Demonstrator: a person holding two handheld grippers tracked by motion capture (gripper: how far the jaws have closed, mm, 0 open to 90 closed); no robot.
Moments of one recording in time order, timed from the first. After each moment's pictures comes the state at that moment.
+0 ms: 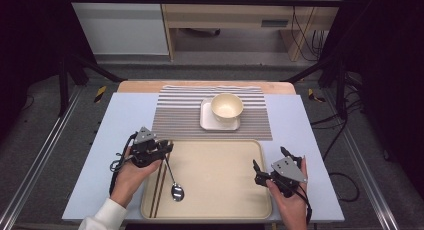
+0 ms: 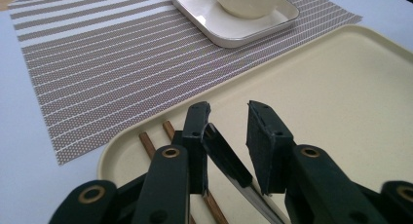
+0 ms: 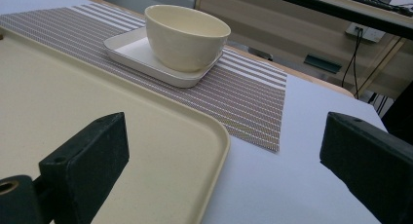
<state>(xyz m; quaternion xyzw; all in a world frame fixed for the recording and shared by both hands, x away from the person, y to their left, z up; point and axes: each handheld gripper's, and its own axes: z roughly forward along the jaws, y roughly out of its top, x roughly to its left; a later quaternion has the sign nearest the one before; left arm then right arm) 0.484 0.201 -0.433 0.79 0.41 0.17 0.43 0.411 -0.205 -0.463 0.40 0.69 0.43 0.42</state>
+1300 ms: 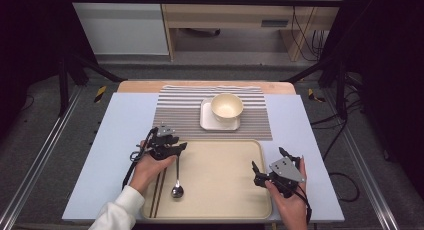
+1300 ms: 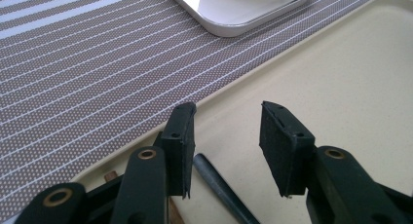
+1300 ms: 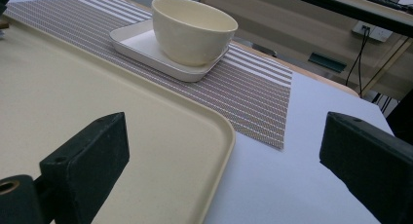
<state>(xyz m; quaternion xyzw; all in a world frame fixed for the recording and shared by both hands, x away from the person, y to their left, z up) 0.516 0.164 -0.452 0.81 0.40 0.17 0.40 0.411 -0.203 -0.464 0.40 0.70 0.42 0.41</state>
